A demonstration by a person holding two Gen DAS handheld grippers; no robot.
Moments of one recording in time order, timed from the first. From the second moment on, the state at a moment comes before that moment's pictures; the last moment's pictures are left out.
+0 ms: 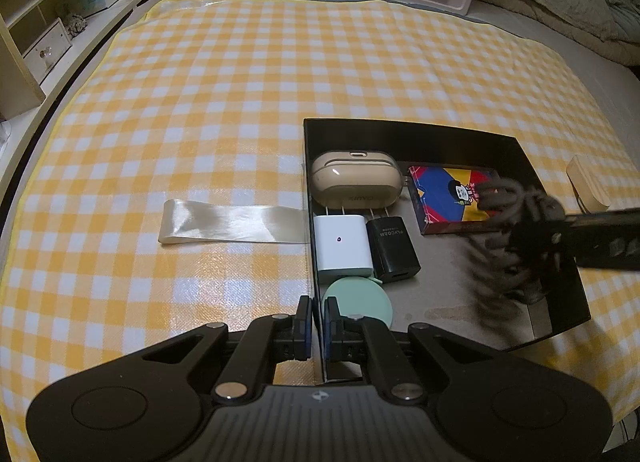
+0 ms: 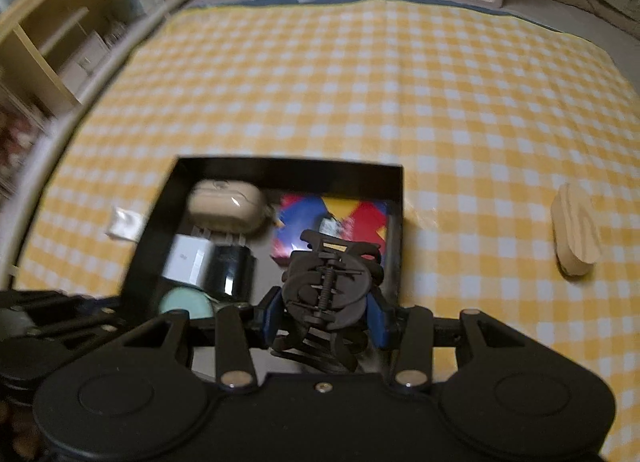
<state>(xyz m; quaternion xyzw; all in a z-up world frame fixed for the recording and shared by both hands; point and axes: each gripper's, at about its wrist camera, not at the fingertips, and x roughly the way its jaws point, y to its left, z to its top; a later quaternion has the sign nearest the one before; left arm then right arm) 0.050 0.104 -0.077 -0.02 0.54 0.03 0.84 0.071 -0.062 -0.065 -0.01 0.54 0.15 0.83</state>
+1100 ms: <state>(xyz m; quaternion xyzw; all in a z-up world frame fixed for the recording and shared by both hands) 0.050 0.106 -0.078 -0.03 0.54 0.03 0.84 0.077 -0.040 -0.081 -0.09 0.59 0.17 0.79</state>
